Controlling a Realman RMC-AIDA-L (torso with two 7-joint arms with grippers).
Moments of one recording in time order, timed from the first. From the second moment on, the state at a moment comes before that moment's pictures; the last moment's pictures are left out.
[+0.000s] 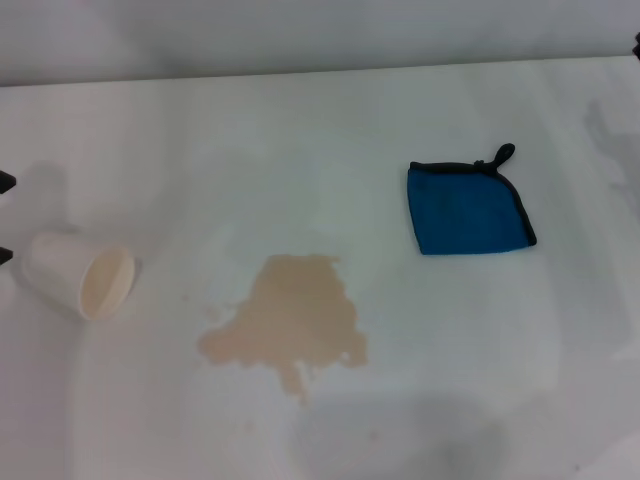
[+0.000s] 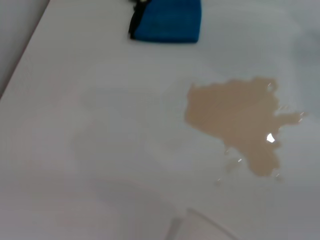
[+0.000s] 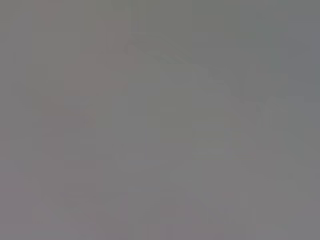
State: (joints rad) left arm -1.17 -1.81 2.85 -0.70 0.45 1.79 -0.92; right arm 0.46 2.02 -1.39 -0.14 0.16 -0.95 0.56
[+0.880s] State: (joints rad) left arm -1.19 -1.87 2.85 -0.72 0.48 1.62 -0.68; right arm 0.46 2.02 -1.34 -0.14 0.18 -0.85 0.56
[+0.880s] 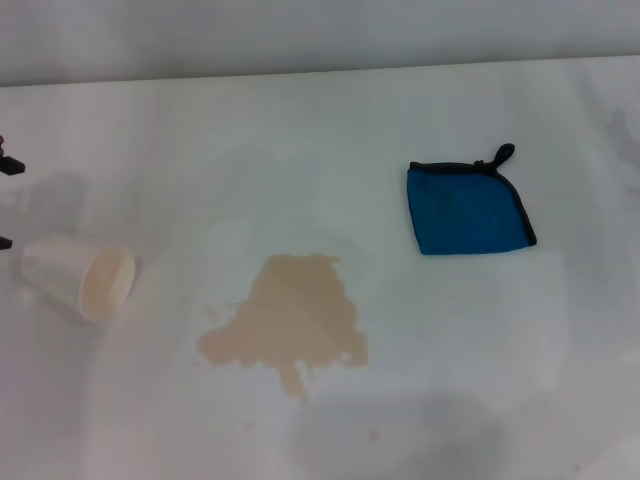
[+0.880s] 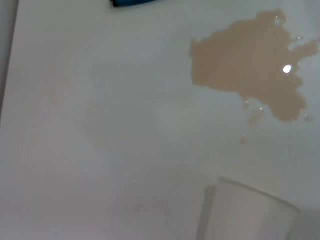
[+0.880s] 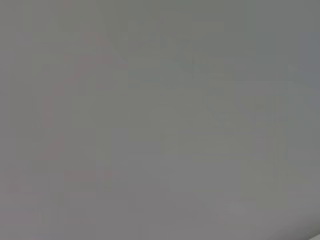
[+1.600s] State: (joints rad) left arm -1.20 -1.92 2.85 -0.68 0.54 1.56 -0.57; right arm 0.46 2.02 -1.33 -0.13 0.24 -0.79 0.54
